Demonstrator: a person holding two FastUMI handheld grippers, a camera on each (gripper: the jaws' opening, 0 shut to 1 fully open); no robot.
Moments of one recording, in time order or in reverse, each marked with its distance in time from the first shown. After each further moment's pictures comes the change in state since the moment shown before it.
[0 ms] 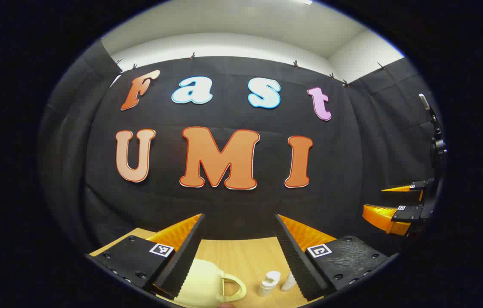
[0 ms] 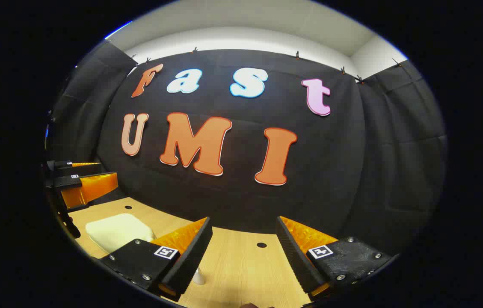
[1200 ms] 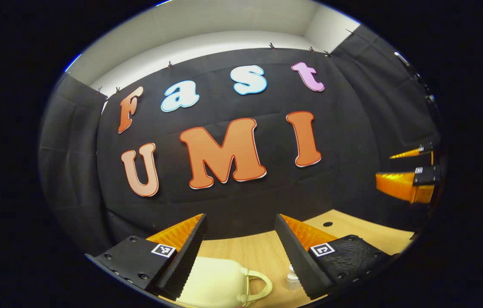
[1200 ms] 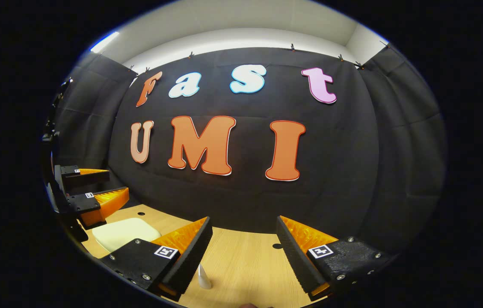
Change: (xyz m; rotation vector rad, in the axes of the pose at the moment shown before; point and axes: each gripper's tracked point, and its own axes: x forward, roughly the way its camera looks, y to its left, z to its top) left arm 0.007 -0.023 -0.052 0.278 0.043 0.093; right arm 0.015 -0.014 -0.028 0.062 -0.047 0.101
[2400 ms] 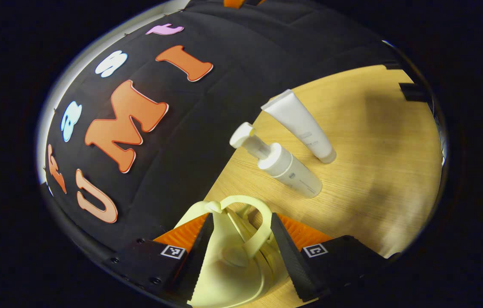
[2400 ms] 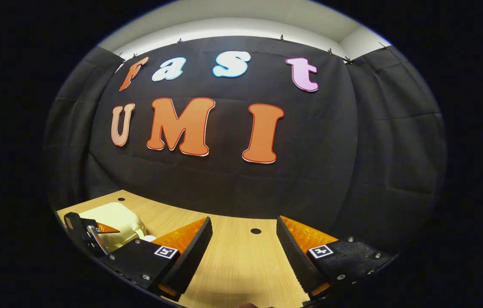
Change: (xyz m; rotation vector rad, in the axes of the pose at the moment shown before) left arm 0.010 -0.076 -0.269 0.742 0.301 -0.374; right arm -0.014 -0.031 -0.030 -0.023 0.113 -0.152
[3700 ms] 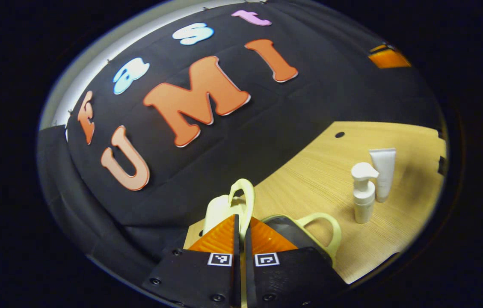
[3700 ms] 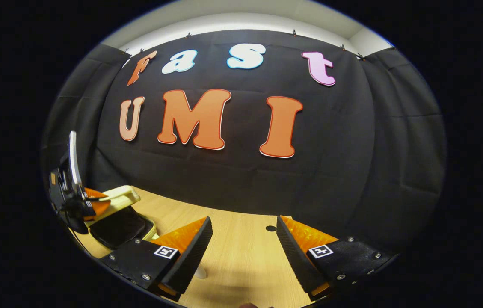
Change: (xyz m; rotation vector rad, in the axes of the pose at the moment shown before) left arm -0.048 0.188 -0.019 -0.426 0.033 0.242; right arm 0.024 0.052 -0.007 -0.011 0.040 0.073
